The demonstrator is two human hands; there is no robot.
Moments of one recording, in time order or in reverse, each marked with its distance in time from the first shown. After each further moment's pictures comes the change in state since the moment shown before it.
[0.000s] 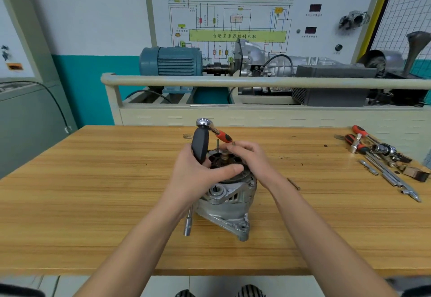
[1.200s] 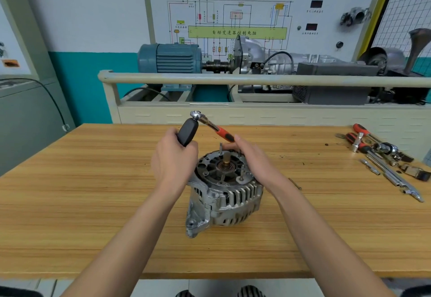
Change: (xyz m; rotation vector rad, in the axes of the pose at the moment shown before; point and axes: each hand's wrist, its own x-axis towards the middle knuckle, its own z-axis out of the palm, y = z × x) left_hand 0.050 -0.032 -0.013 0.468 0.473 0.097; right_hand -0.012 -0.012 0.003 -0.220 -0.007 0.091
